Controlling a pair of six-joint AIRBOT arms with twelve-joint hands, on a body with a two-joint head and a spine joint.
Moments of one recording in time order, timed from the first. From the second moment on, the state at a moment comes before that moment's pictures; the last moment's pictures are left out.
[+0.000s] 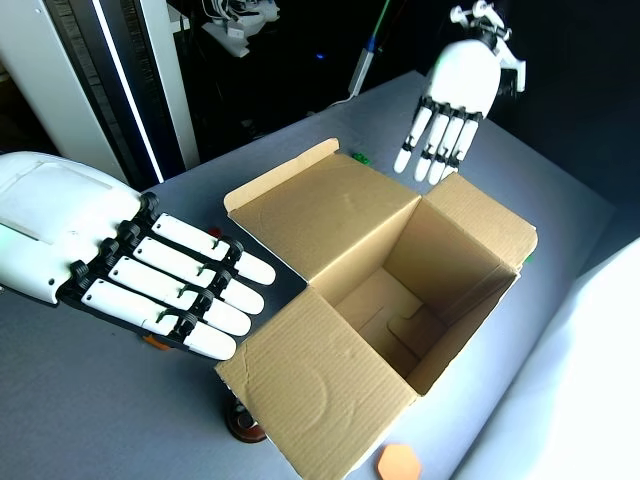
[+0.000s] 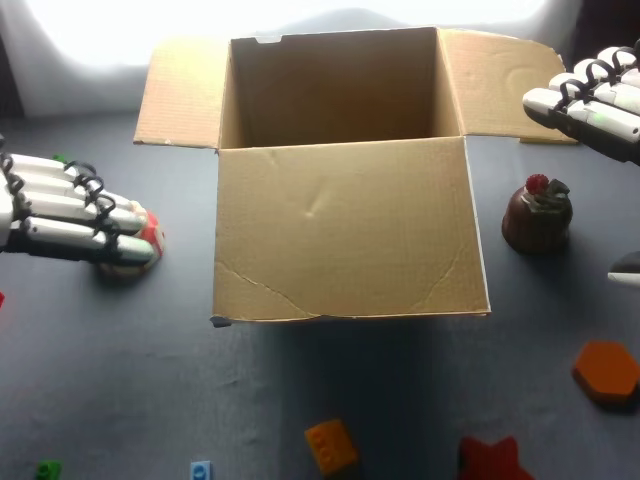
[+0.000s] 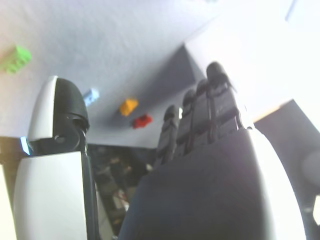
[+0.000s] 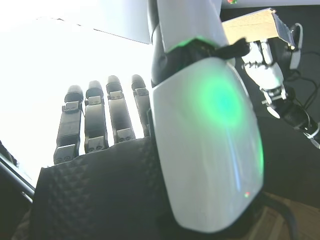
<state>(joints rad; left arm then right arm) 0.41 -0.78 1.41 1.62 -0.88 -0.32 -0.35 -0.60 0.65 0.46 0.53 -1.49</state>
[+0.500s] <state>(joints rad) 0.42 -0.93 1.54 1.62 -0.84 -0.32 -0.35 -0.60 0.65 0.46 0.53 -1.49</state>
